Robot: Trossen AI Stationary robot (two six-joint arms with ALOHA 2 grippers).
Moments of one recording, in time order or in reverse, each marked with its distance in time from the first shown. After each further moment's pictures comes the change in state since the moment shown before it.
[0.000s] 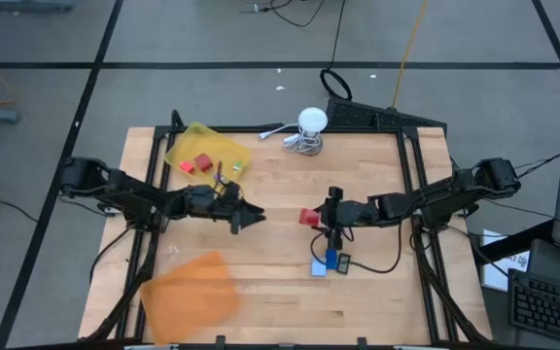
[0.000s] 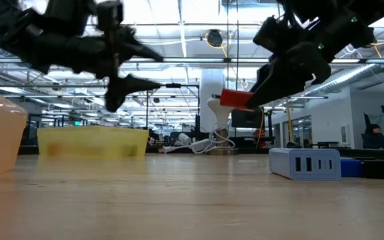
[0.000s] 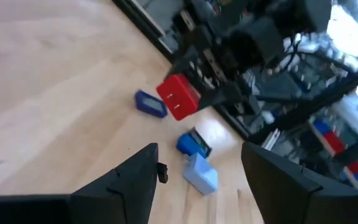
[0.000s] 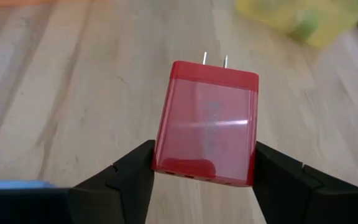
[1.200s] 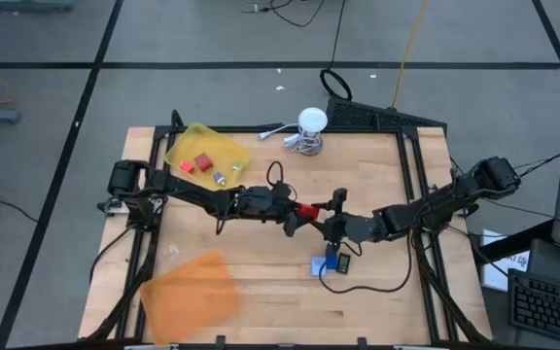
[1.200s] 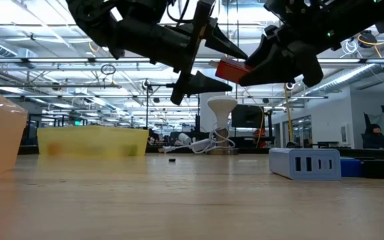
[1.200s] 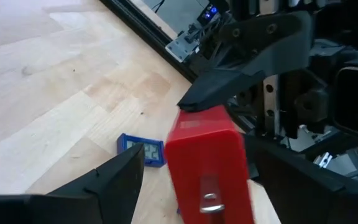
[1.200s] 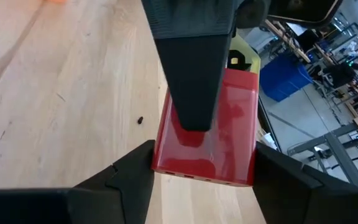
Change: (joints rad) left arm -0.018 0.410 0.603 -0.304 -0.102 0.074; right arm 0.168 0.000 0.001 0.157 0.427 -0.347
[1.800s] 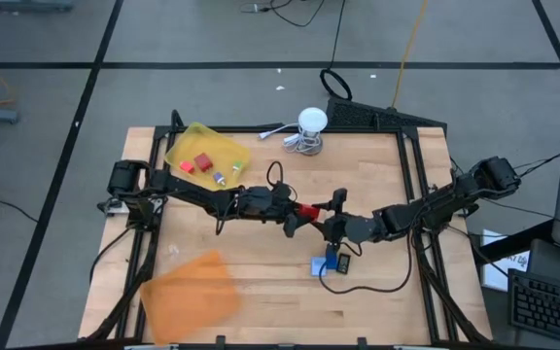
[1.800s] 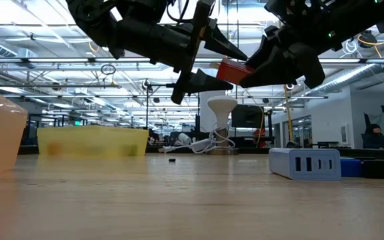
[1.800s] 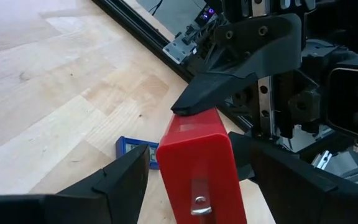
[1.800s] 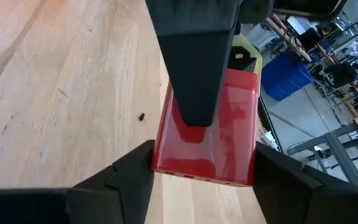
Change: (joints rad) left arm 0.001 0.000 0.000 0.007 0.000 0.027; right arm 0.000 0.000 0.000 -0.013 0.000 0.000
